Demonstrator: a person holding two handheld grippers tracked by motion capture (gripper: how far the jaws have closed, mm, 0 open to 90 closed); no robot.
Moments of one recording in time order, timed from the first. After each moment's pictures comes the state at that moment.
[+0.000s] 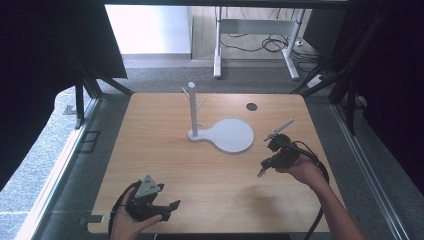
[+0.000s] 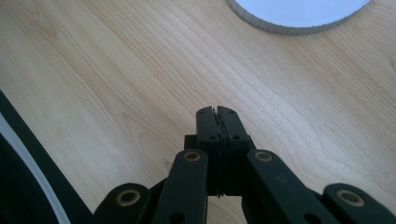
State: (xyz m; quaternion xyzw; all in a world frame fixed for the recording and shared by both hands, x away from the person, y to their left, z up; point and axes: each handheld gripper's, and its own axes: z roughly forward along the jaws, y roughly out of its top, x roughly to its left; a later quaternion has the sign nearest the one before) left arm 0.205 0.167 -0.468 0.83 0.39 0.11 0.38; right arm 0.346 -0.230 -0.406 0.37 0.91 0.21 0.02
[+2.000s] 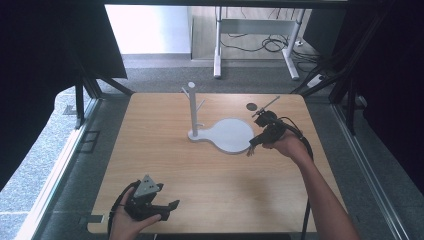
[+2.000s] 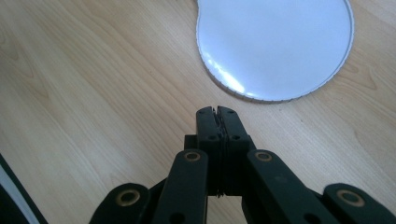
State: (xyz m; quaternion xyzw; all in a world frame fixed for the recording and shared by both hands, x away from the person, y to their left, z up) left arm 0.205 0.169 -0.468 0.83 0.39 0.11 0.38; right arm 0.409 -0.199 -0.387 0.37 0.90 0.22 0.02
